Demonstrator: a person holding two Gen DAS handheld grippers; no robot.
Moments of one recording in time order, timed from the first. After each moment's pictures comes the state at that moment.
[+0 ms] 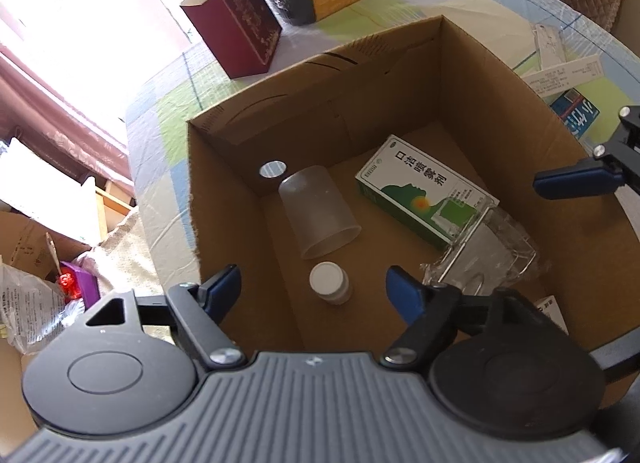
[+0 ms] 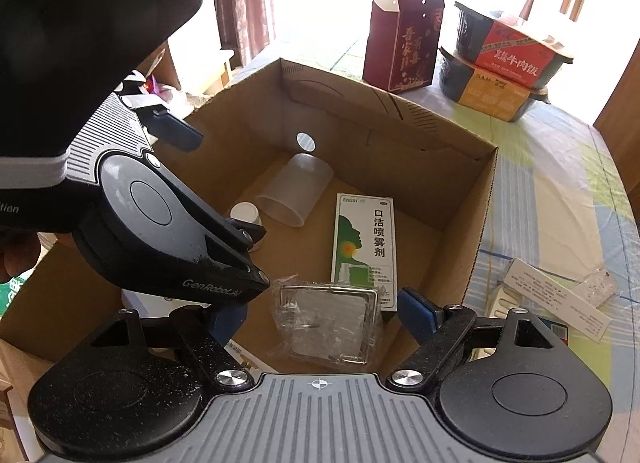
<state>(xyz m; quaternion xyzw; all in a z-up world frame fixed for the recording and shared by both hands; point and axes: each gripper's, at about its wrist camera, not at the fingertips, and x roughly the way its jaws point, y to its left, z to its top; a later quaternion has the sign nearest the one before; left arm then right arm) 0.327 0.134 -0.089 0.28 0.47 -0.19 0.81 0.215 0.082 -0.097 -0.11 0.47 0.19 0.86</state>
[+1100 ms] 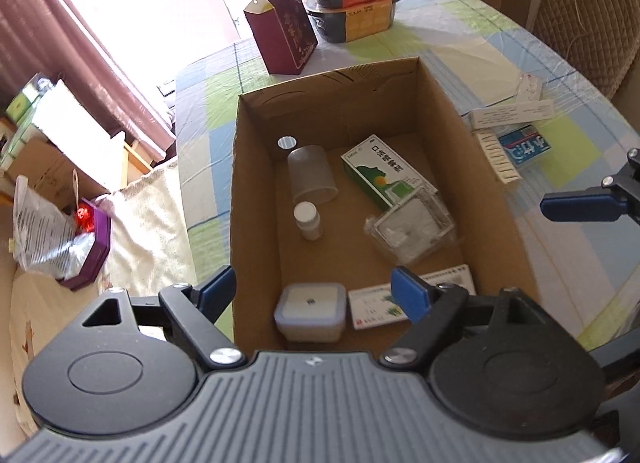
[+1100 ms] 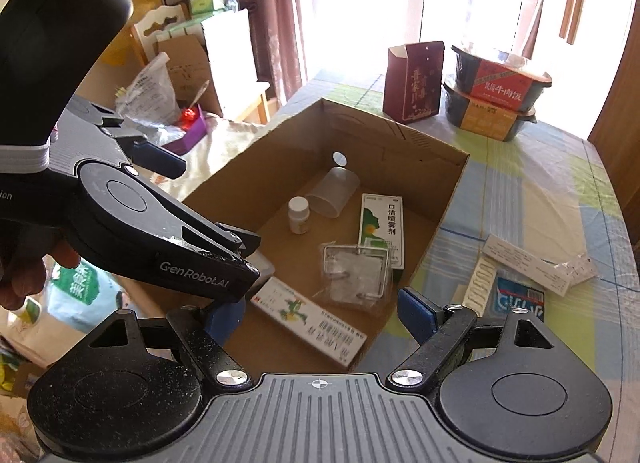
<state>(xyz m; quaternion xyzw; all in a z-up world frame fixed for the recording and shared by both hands) 0.220 0.148 -0.013 0.20 0.47 -0.13 0.85 0.112 0.047 -0.026 -0.08 0.43 0.24 0.87</state>
